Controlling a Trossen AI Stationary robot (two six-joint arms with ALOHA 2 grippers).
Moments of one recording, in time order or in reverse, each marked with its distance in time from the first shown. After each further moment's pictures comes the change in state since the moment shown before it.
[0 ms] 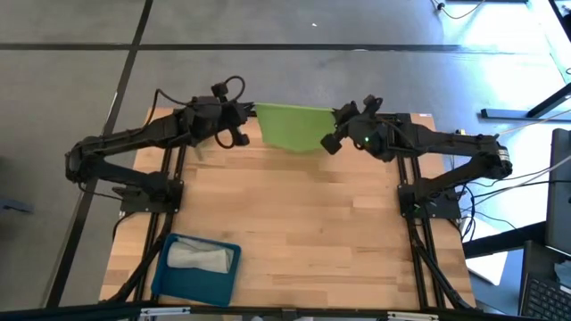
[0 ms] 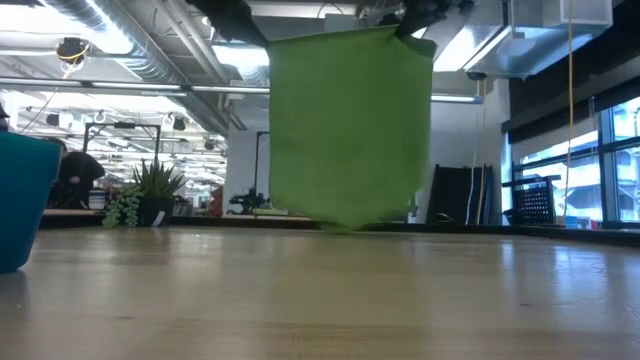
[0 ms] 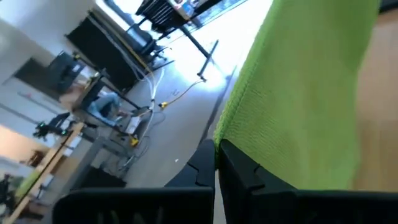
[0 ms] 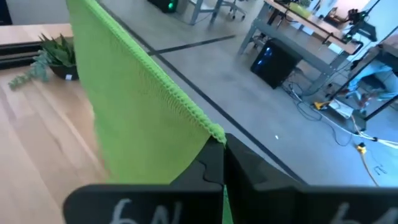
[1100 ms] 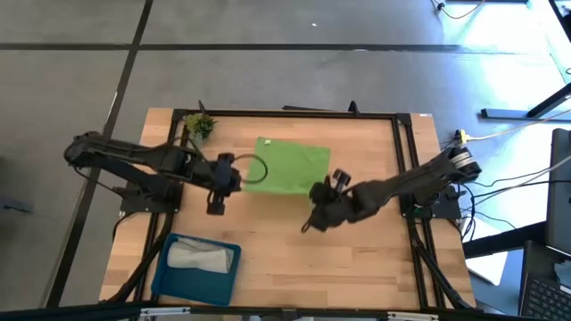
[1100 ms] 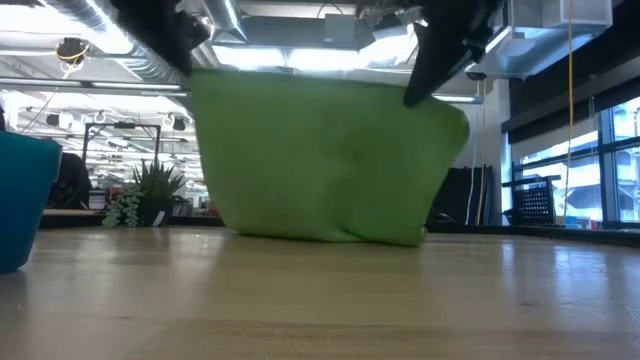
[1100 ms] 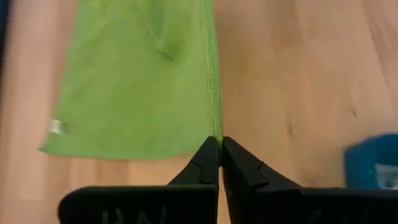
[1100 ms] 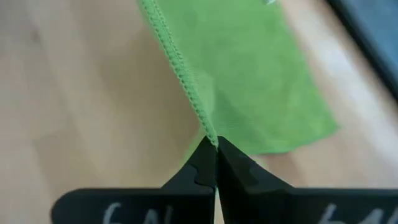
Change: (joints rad) left arm -0.478 0.000 -0.076 -0.578 0.324 -0.573; right arm 0.427 0.356 -0.004 -0.333 -0.239 0.626
